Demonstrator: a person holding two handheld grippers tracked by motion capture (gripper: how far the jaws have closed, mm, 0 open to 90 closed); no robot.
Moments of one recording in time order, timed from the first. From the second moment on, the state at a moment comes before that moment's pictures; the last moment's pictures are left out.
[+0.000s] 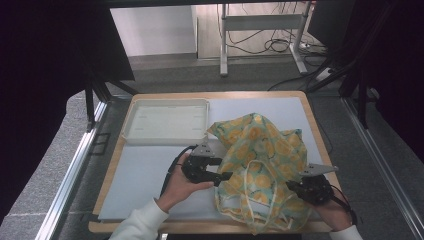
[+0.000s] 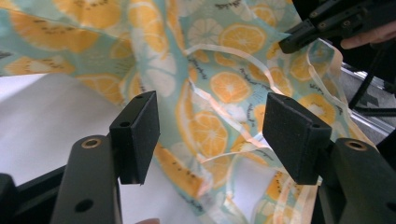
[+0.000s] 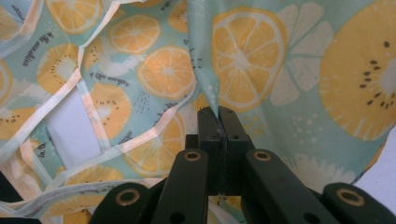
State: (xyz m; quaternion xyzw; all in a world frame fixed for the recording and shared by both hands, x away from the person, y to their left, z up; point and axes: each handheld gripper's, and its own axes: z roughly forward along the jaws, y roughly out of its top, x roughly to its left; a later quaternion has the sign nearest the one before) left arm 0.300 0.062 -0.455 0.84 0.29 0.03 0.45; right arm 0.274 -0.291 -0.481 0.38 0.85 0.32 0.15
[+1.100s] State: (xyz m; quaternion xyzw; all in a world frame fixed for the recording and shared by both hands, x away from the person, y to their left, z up) left arm 0.291 -0.004 -0.497 0.91 0.23 -0.02 0.34; right arm 0.274 -0.292 -0.482 0.38 0.86 0.32 0.14
